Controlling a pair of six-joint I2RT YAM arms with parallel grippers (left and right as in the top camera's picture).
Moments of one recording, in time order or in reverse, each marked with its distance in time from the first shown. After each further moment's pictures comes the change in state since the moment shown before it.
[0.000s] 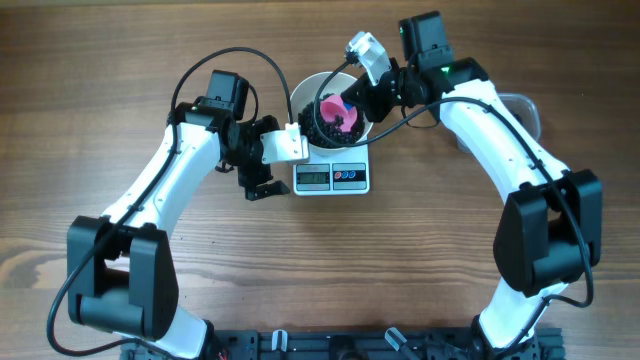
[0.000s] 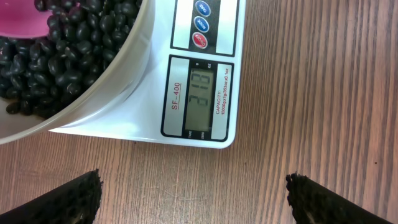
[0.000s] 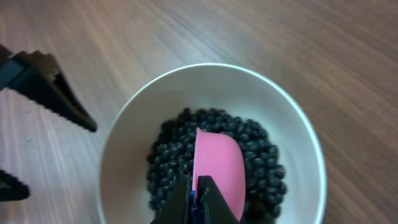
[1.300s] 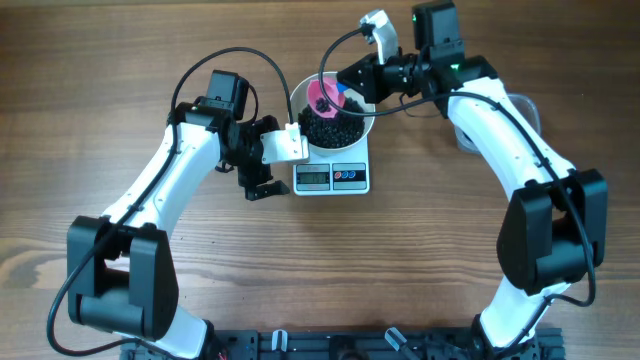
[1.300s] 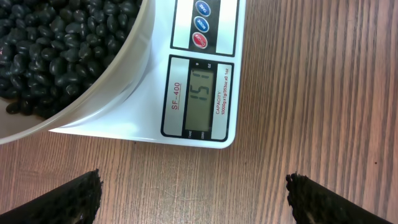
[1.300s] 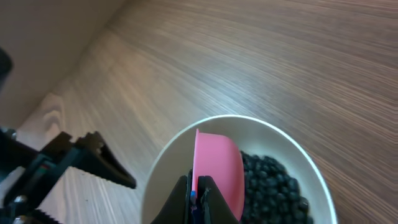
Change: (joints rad) left arm 0.000 0.000 0.000 0.000 0.000 0.000; right arm -0.037 0.000 0.000 0.172 -0.125 0.331
